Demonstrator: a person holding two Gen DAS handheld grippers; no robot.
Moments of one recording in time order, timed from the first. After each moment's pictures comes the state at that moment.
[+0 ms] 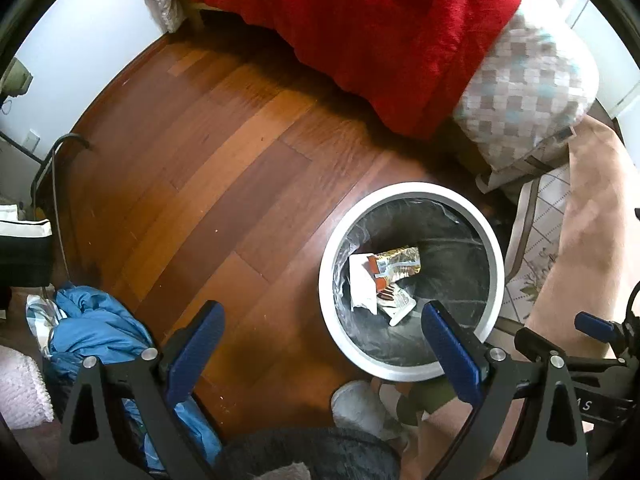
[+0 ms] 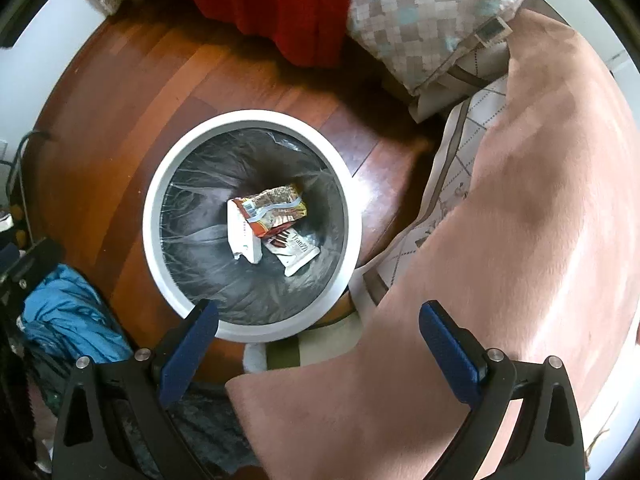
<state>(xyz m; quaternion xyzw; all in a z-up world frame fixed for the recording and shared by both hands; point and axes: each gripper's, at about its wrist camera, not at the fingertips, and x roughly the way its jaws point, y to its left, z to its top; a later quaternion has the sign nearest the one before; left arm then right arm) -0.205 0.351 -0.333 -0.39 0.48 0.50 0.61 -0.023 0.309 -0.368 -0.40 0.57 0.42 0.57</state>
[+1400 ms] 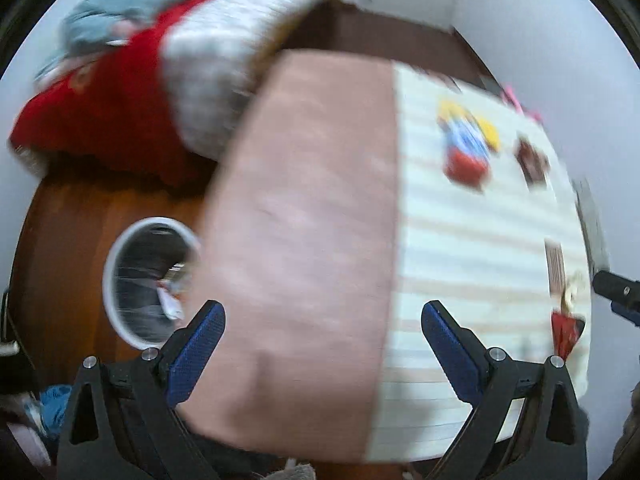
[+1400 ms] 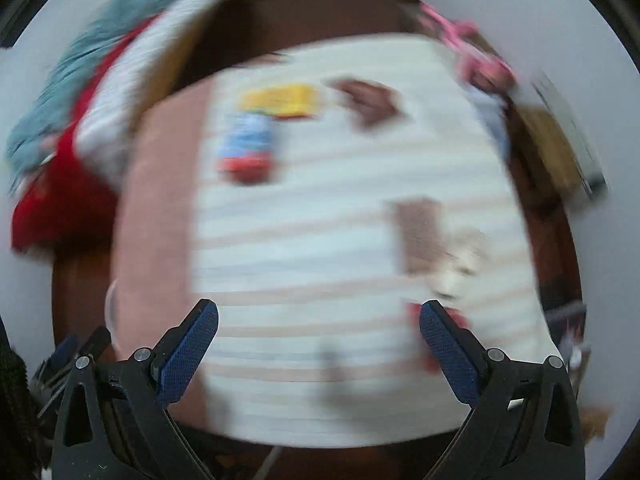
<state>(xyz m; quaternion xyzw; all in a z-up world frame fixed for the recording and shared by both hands) 0.097 0.093 -0.259 -0.23 0.51 0.31 0.77 0.272 -0.127 -0.226 -0.08 0.62 0.22 0.75</state>
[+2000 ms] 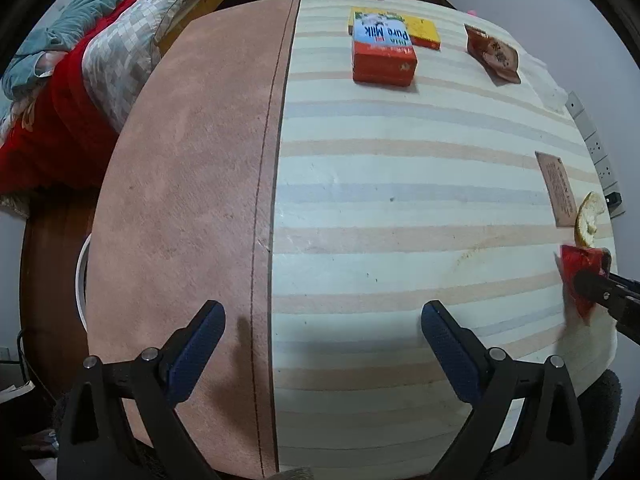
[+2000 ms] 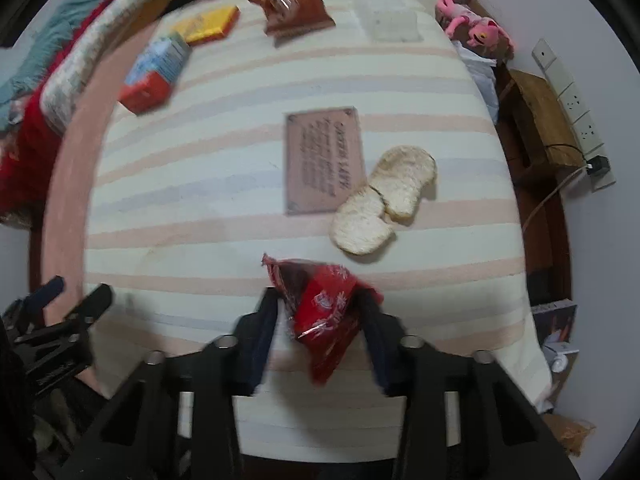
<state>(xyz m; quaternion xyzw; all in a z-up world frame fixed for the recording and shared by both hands) 0.160 0.029 -0.306 -0.18 0.57 0.26 0.76 0.279 -0.162 -0.294 -0.13 0.63 0.25 0.72</state>
